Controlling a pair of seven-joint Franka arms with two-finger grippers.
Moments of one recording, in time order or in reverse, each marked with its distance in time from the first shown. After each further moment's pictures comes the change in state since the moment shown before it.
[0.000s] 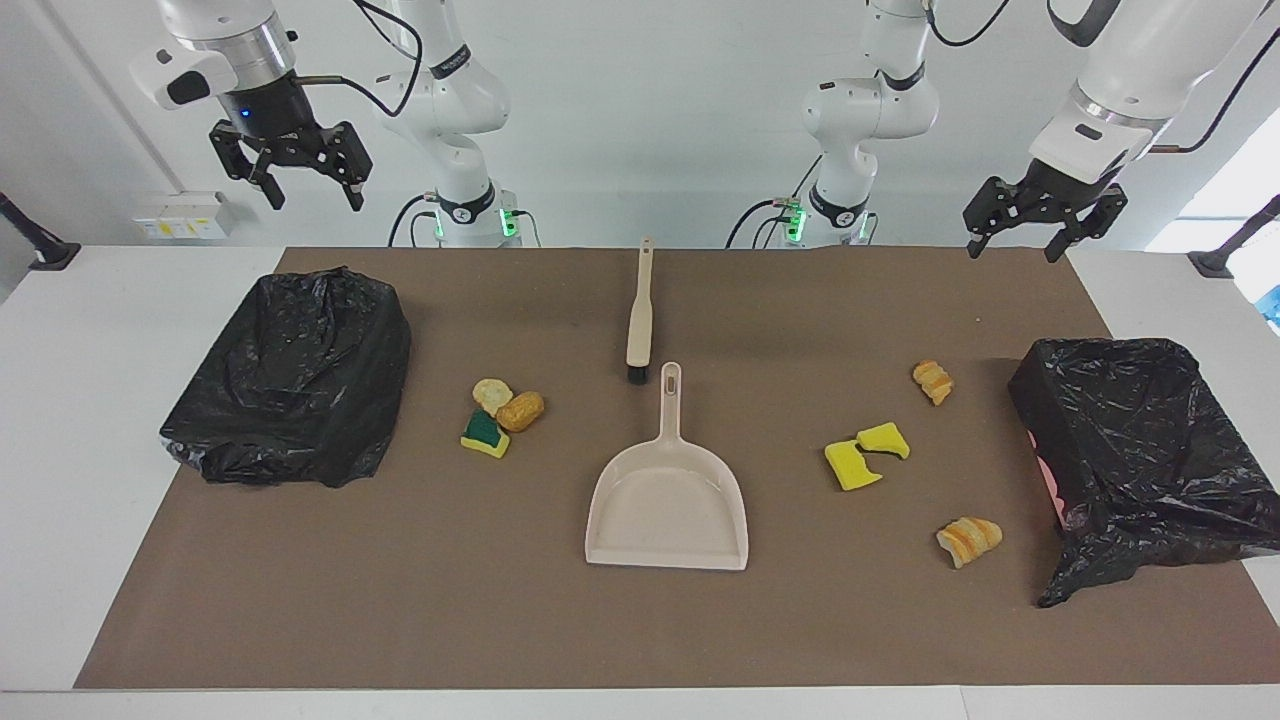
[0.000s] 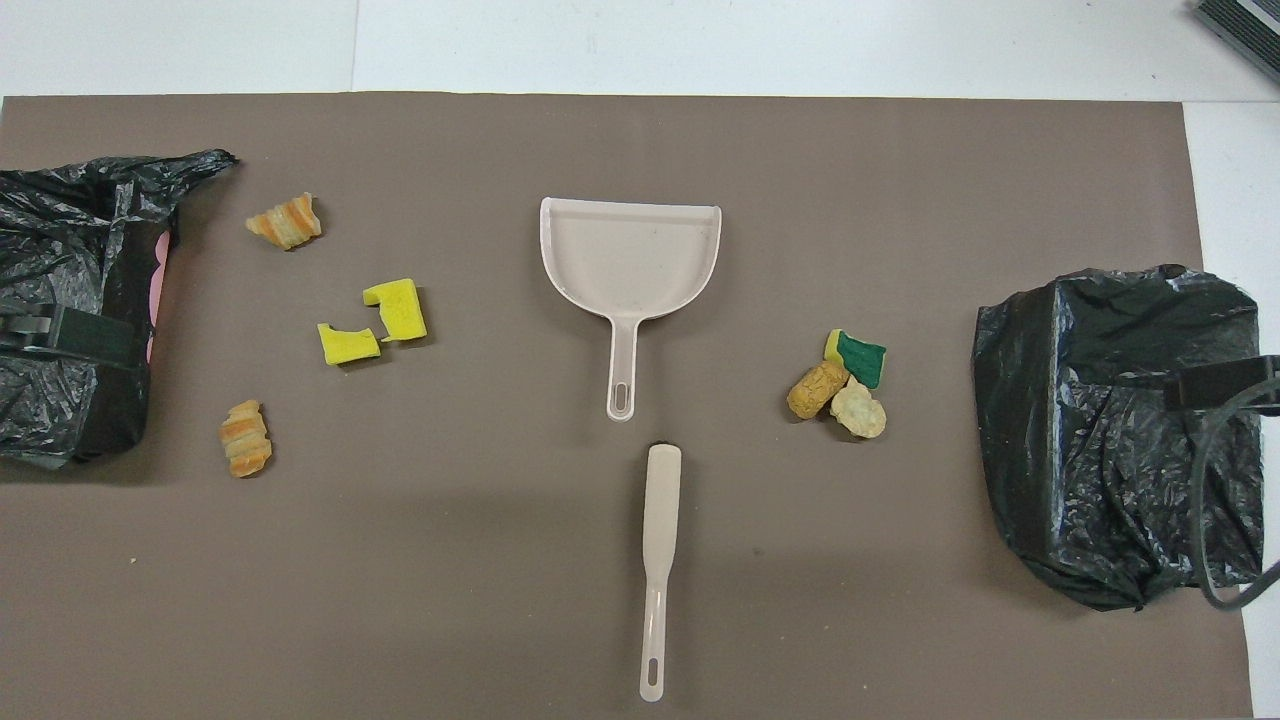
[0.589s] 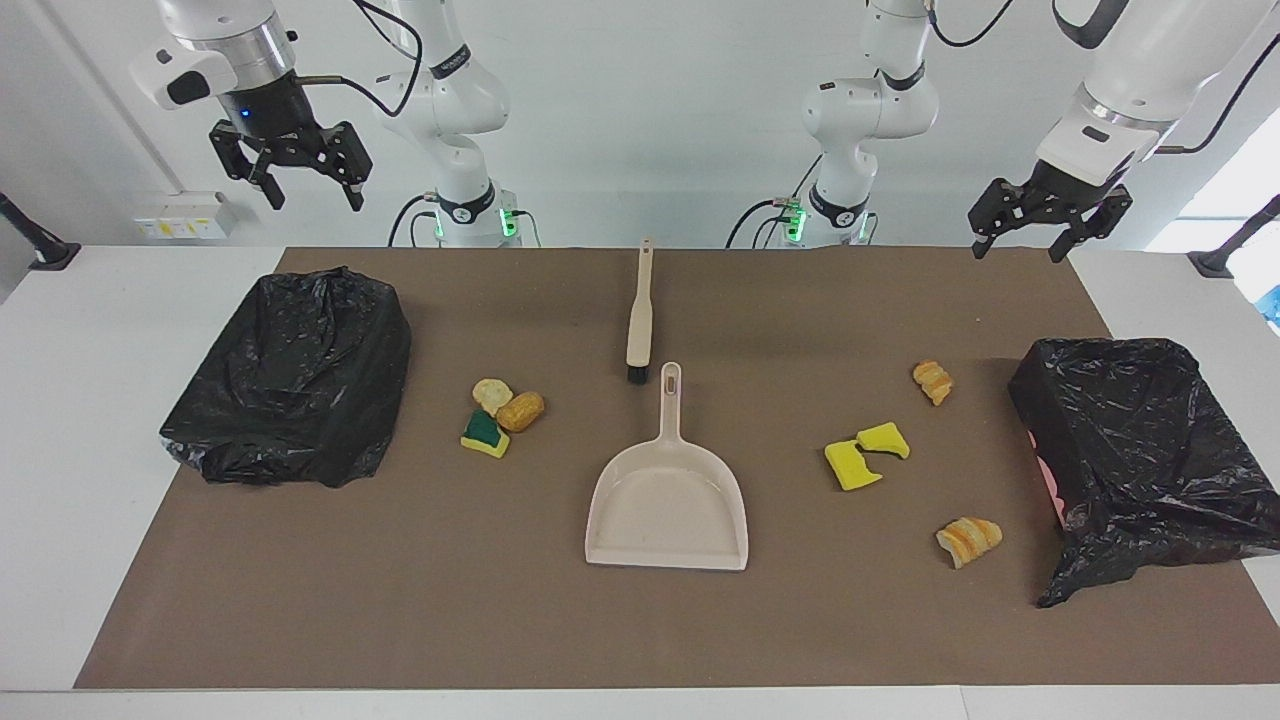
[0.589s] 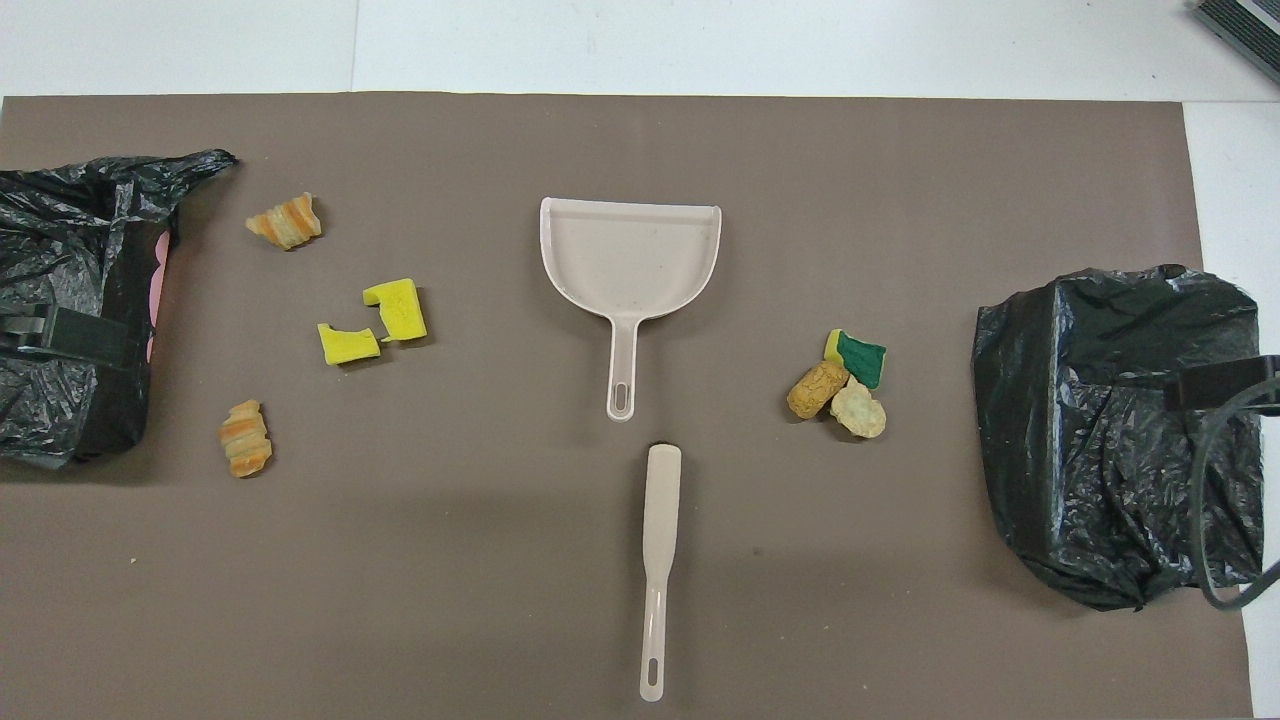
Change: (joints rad) left arm 0.006 0.000 -0.001 -0.002 0.000 0.000 0.000; right arm 0.000 0.000 0.000 0.000 0.000 0.000 0.000
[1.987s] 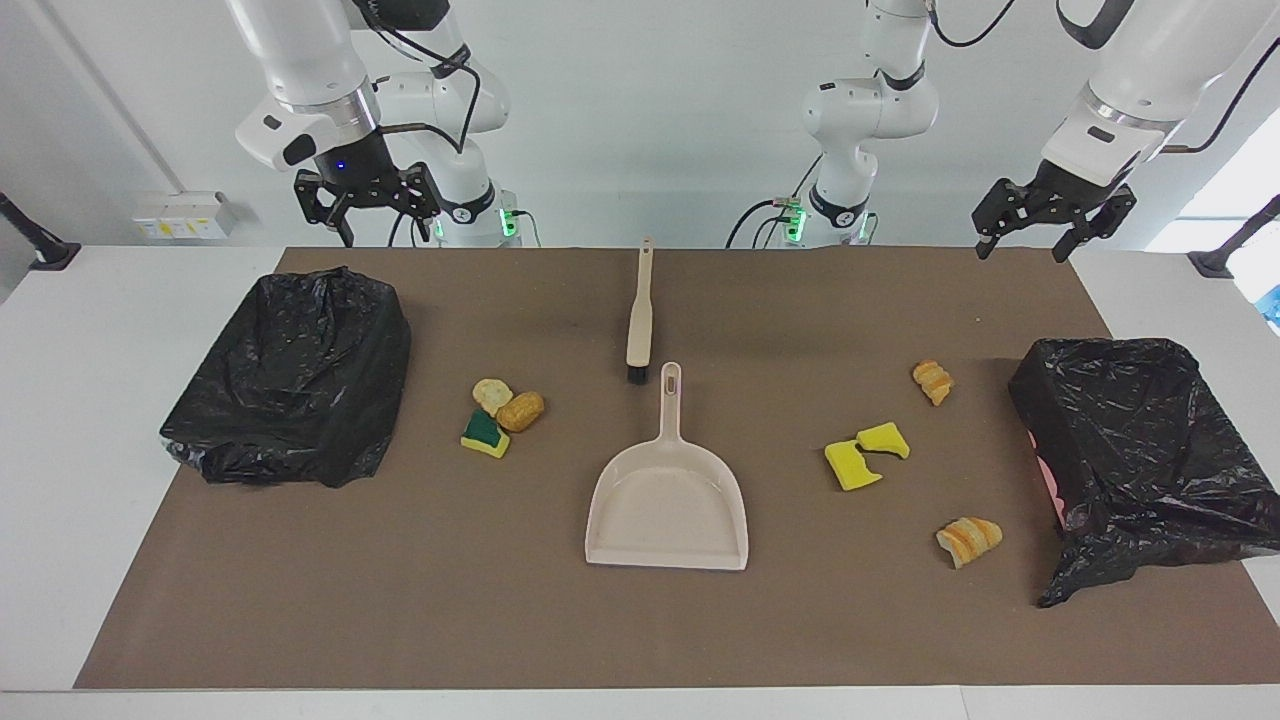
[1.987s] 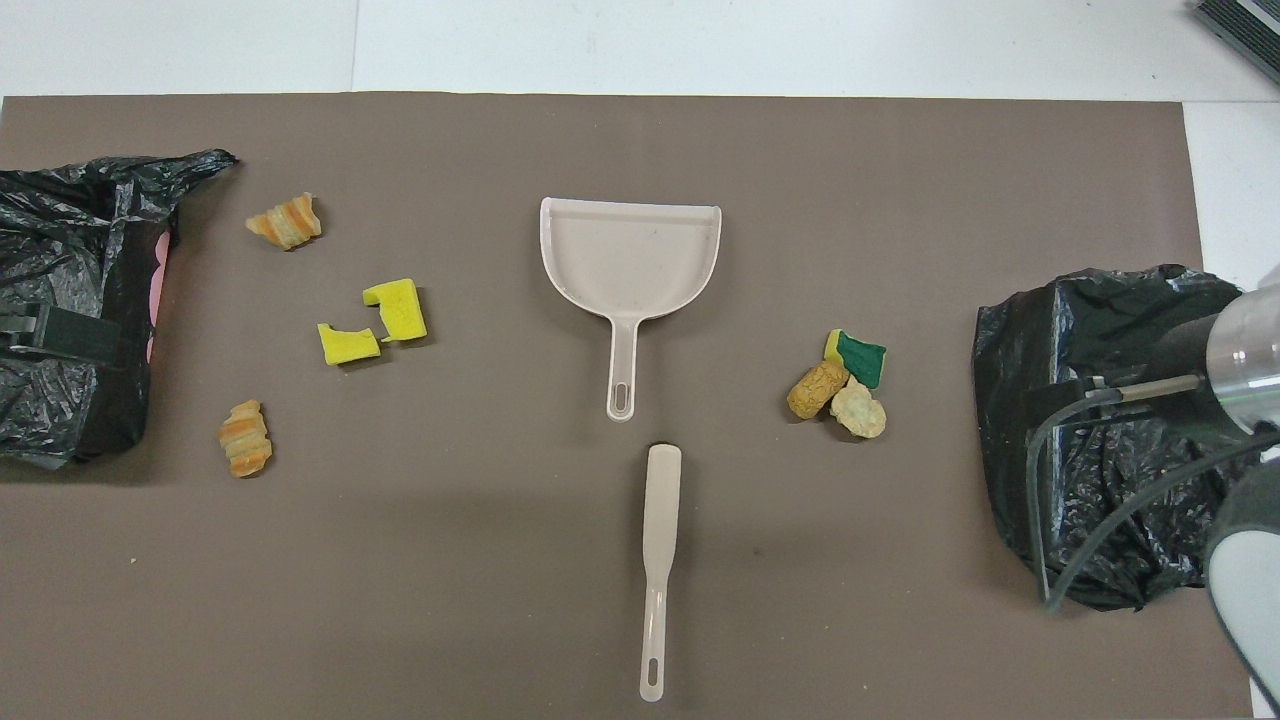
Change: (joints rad) left arm 0.009 0.000 0.001 0.000 0.000 0.000 0.000; right arm 0.051 0.003 0.091 -0.141 0.008 0.112 0.003
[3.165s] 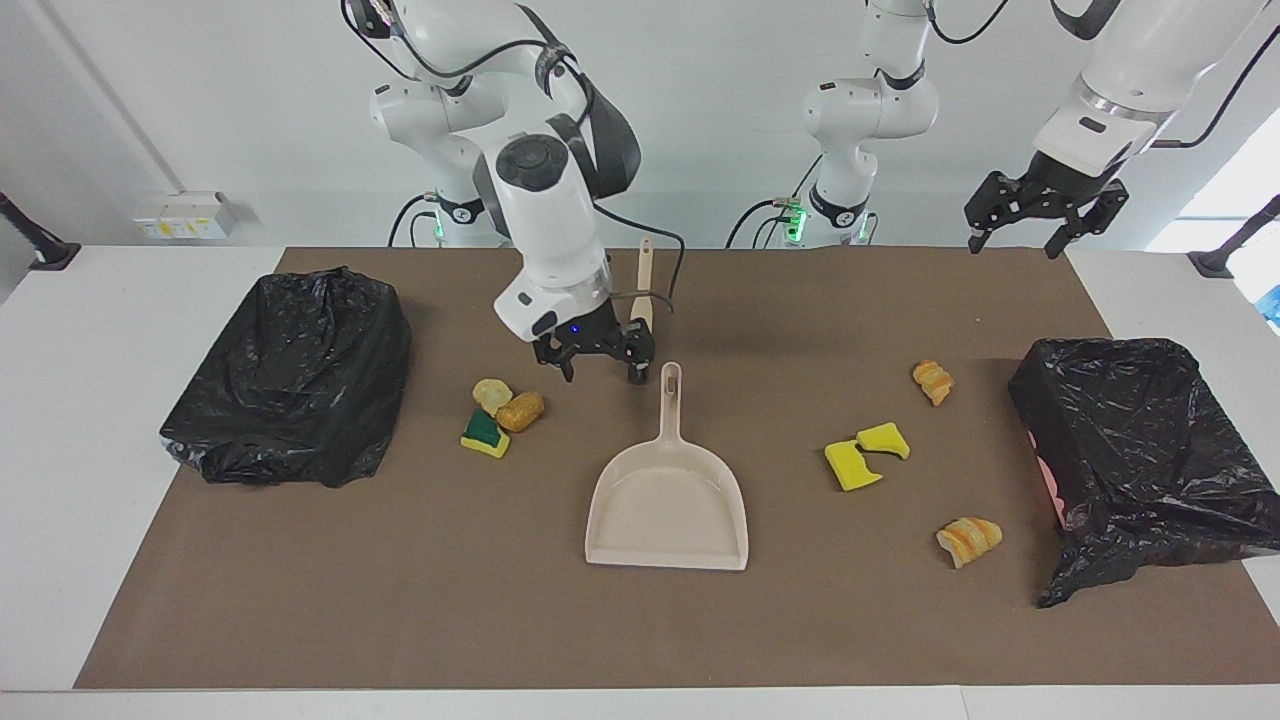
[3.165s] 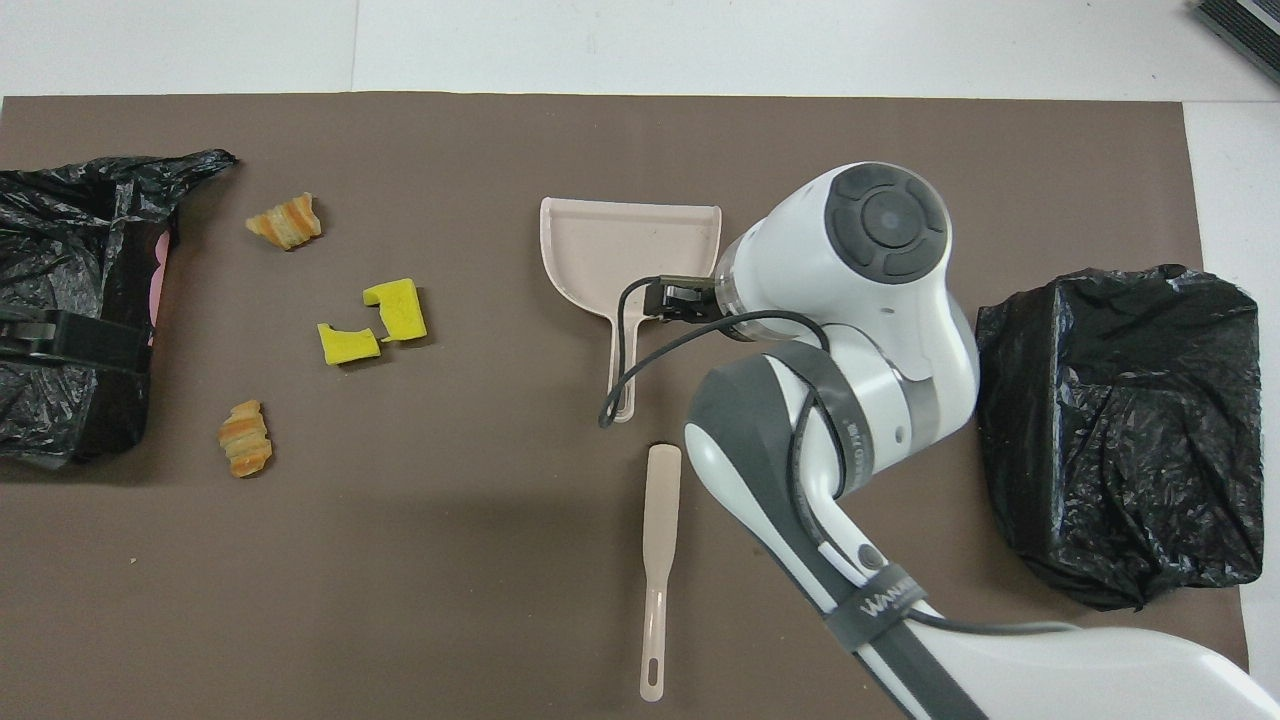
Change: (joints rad) left arm -0.016 -0.017 -0.020 -0.018 -0.049 0.001 0.004; right arm 0.345 0.487 0.002 0.131 0.102 0.512 0.513
